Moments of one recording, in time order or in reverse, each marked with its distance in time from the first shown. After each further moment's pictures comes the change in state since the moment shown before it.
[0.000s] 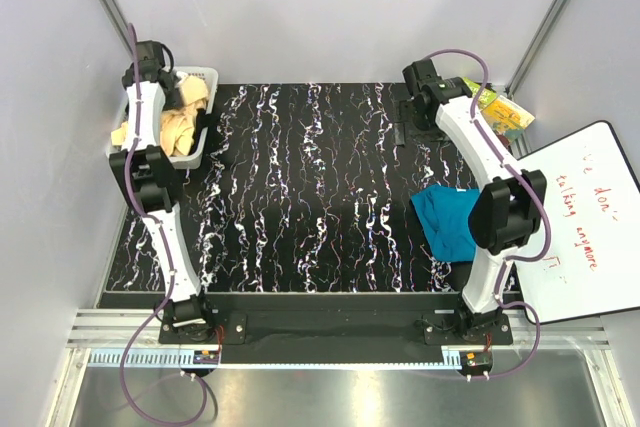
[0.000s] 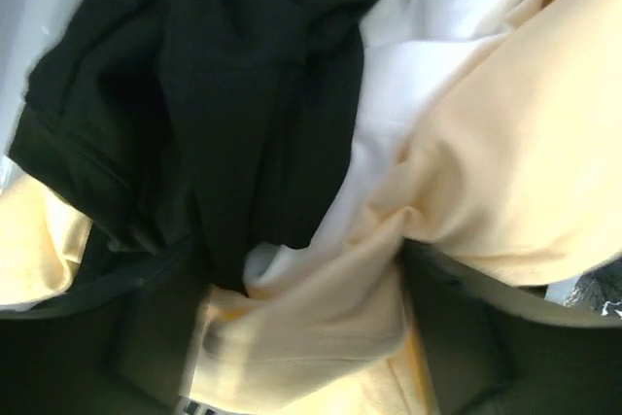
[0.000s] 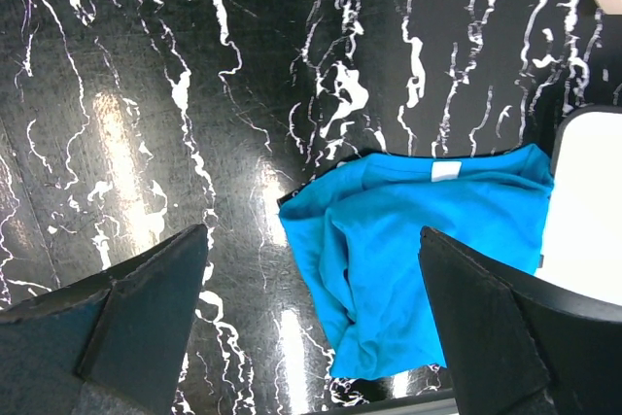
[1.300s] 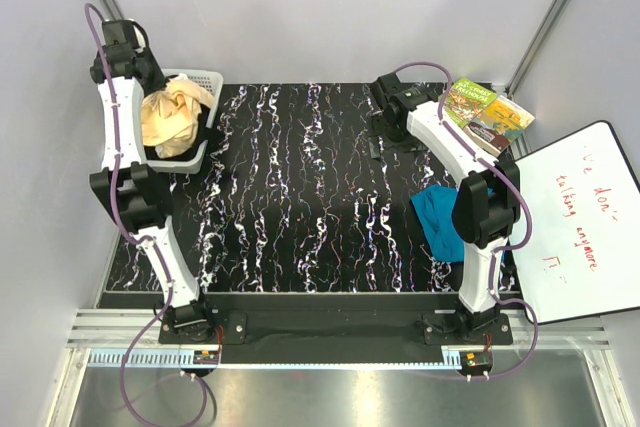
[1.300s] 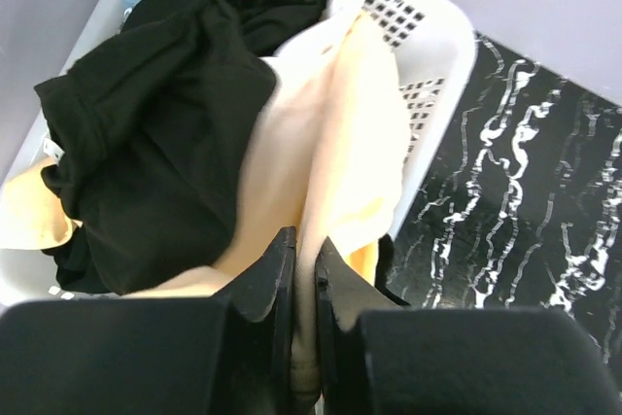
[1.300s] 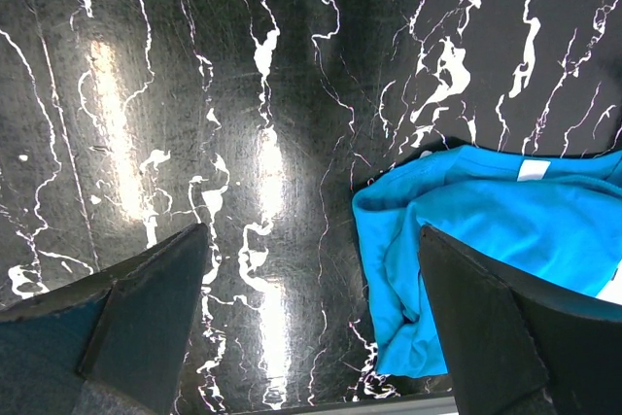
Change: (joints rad) left arm 0.032 -0.247 -0.031 -0.035 0.220 -0.123; right arm 0.129 0.109 0.019 -0.011 -0.017 0.057
